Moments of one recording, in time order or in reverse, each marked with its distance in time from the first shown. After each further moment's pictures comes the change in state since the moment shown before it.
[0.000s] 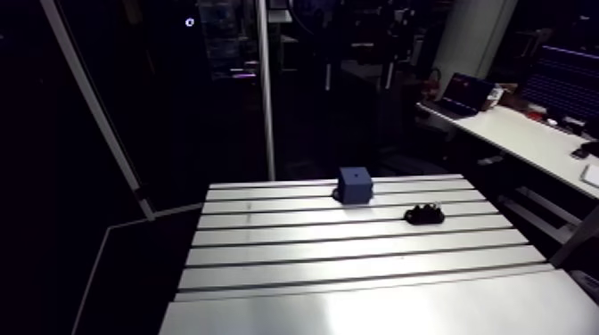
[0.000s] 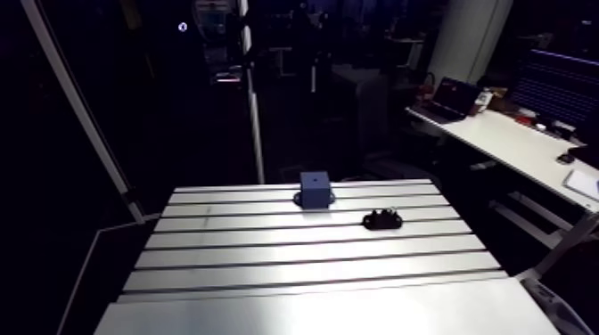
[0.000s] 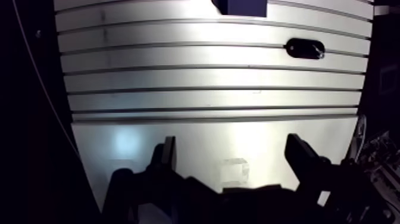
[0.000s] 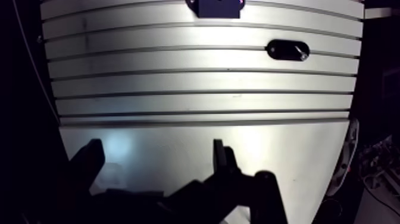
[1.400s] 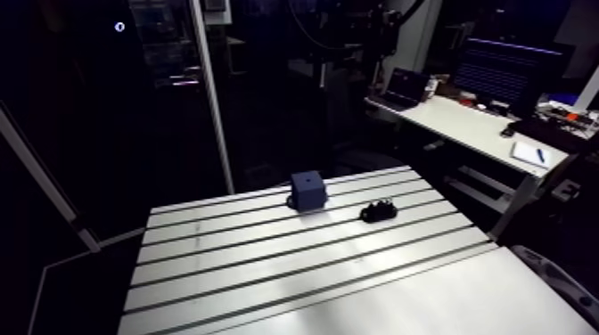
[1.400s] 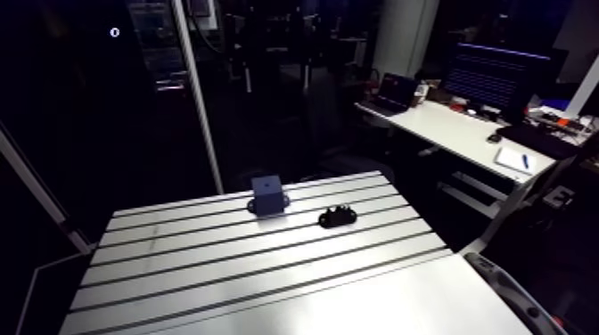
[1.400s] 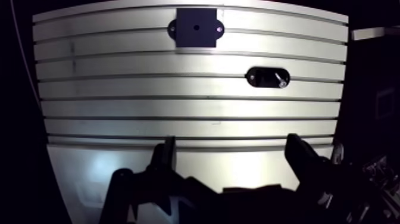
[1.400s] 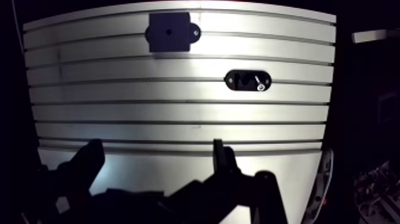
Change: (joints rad) arm -0.198 -0.001 0.034 -0.142 0.046 -0.219
